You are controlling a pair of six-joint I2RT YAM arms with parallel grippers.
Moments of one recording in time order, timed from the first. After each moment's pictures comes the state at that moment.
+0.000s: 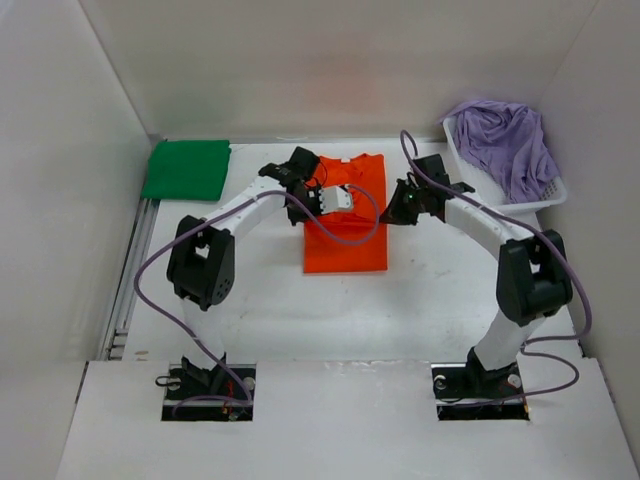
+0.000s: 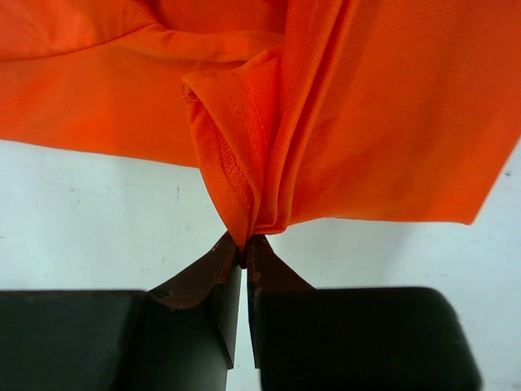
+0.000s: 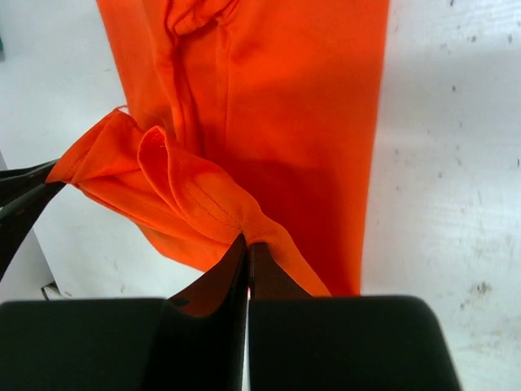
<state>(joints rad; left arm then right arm) -0.50 1.93 1.60 -0.80 0.19 0.94 0.31 1.69 1.23 -0.41 -0.27 0.66</state>
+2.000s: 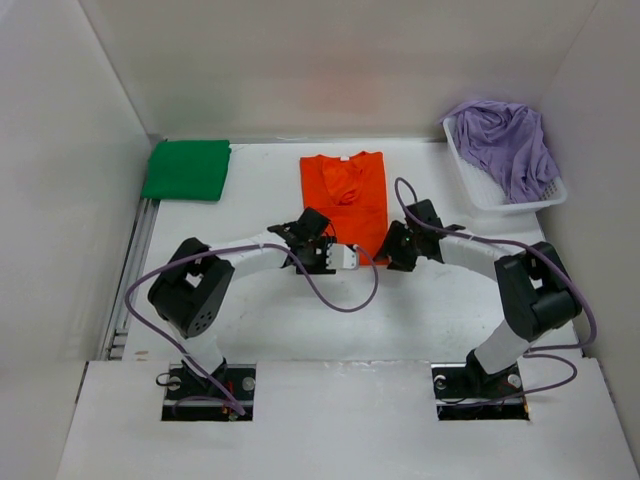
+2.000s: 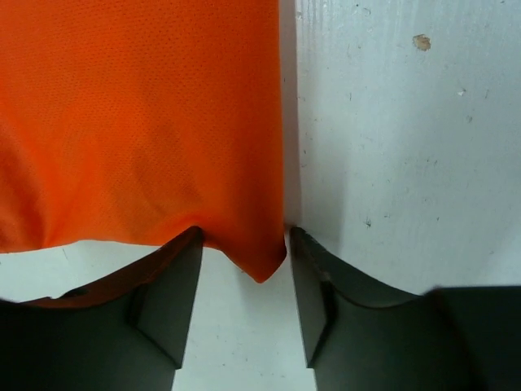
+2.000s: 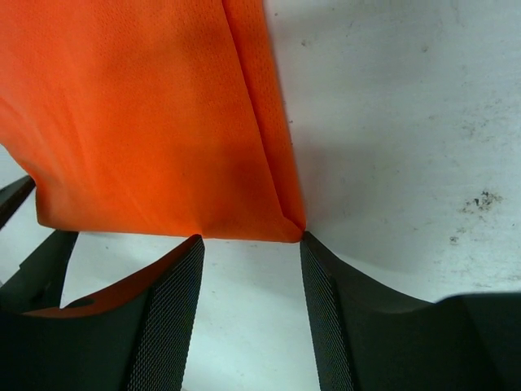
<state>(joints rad) -0.69 1.74 1.01 -0.33 0.10 0.97 0.39 1.63 0.86 -0.23 -0.18 0.81</state>
